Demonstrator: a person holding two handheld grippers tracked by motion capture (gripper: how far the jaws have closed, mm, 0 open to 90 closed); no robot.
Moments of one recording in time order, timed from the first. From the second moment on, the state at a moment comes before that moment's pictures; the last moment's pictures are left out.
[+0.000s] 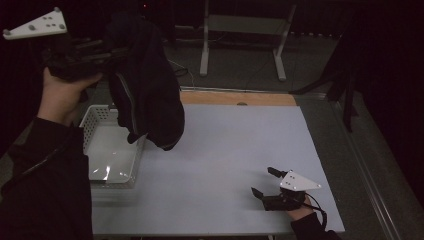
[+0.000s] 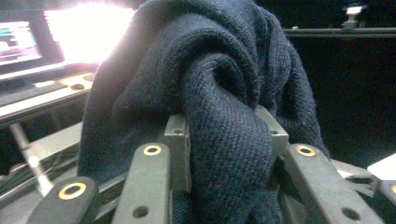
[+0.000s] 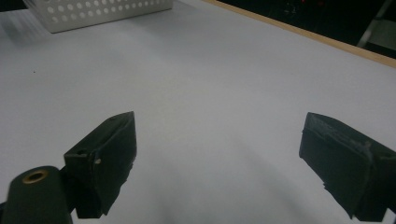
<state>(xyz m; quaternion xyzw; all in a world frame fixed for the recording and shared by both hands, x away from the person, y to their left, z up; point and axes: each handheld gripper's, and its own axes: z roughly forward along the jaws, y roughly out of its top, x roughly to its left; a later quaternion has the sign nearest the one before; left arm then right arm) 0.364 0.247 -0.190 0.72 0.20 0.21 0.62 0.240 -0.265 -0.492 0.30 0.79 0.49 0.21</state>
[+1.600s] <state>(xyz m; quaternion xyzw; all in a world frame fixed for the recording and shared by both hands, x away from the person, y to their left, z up) 0.452 0.059 -0.351 0.76 0.25 0.09 0.59 0.241 -0.270 -0.491 0.30 0.79 0.49 0.21</state>
